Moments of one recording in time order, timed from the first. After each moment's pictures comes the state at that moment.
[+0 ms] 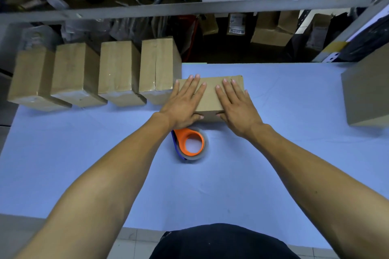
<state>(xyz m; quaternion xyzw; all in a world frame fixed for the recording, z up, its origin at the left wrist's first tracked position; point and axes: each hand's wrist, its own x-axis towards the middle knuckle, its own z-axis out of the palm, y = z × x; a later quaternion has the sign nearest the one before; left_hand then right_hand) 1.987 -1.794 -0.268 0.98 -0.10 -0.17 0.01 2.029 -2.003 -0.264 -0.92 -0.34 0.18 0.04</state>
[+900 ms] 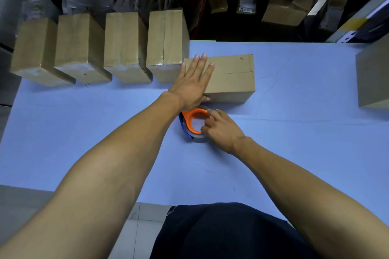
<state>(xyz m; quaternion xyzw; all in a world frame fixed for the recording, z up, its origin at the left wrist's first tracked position) 1.963 -1.799 -0.267 0.98 -0.08 -0.18 0.02 1.925 -1.976 -0.290 -0.82 -0.56 0.15 -0.04</state>
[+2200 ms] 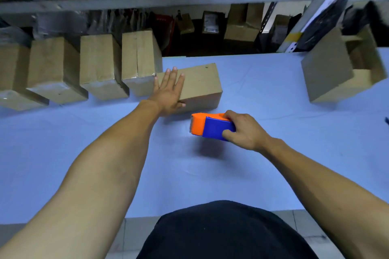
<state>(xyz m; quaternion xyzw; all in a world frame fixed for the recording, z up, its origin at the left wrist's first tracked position) 1.961 -1.813 -0.252 0.97 -0.04 -0.23 0.07 1.930 -2.086 -0.231 -0.91 -0.22 0.25 0.25</state>
